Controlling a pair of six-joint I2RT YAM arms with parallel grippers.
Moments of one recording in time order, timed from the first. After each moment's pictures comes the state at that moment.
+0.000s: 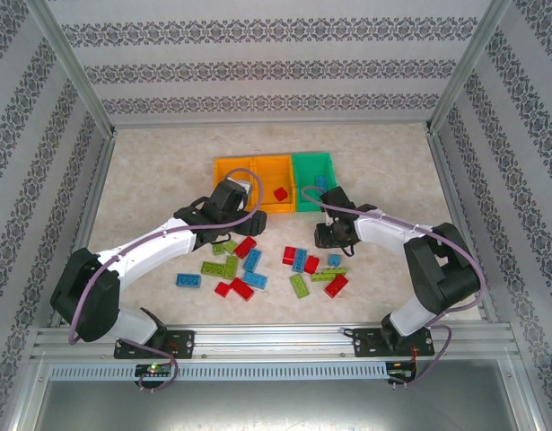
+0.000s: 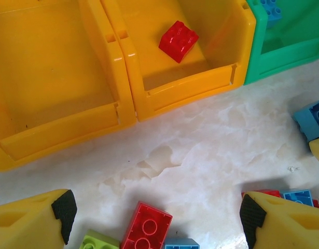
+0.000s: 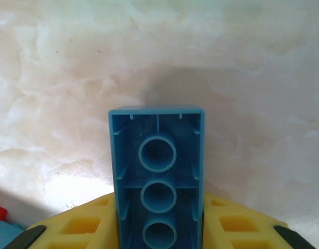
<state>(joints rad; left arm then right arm) -0.61 1.43 0.96 -0.37 -0.07 -0.38 0.45 1.58 0.84 -0.48 -0.05 0.38</state>
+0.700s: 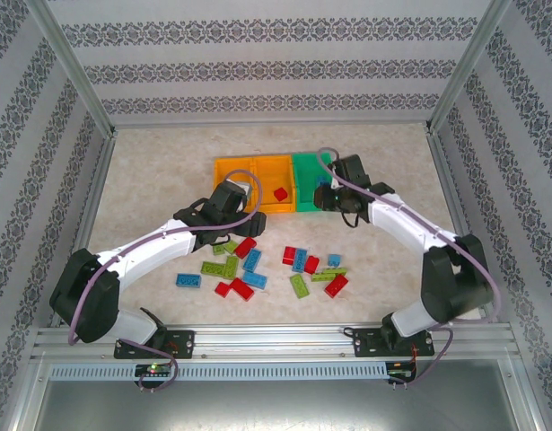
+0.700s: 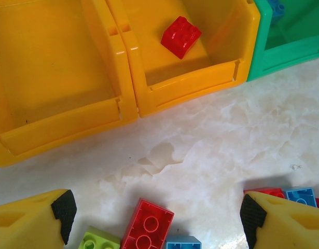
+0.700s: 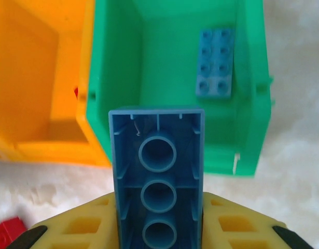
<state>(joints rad) -0.61 1.43 0.94 -0.36 -0.07 -0.38 0.35 1.55 1.08 -0.44 -0.10 0.41</state>
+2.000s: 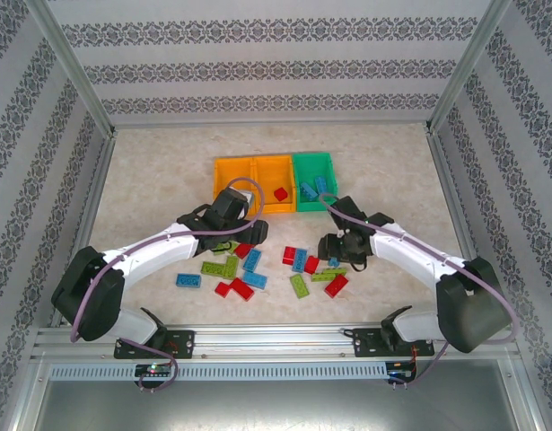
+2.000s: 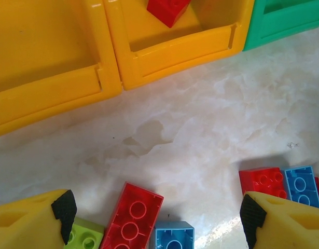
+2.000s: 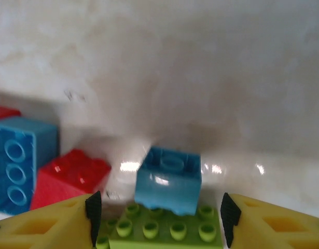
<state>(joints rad) -0.63 1.44 0.88 -0.32 -0.02 -0.40 0.50 1.32 0.76 -0.75 -0.06 0.61</state>
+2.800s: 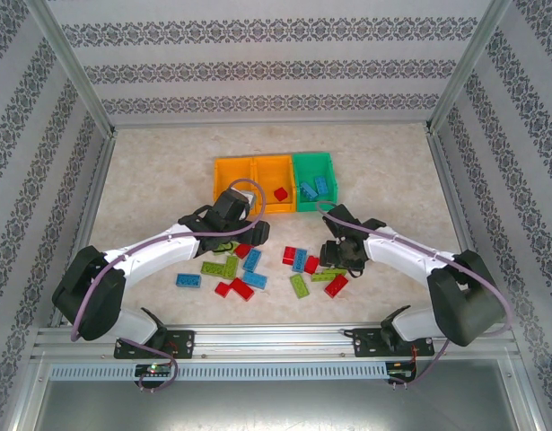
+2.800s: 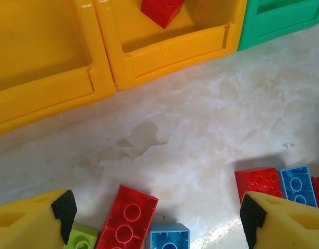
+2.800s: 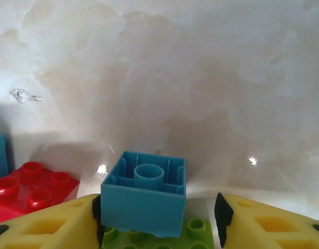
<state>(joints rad) -0.64 1.45 0.88 -0.30 -0.02 -0.40 0.53 1.39 0.72 -0.69 0.00 0.68</state>
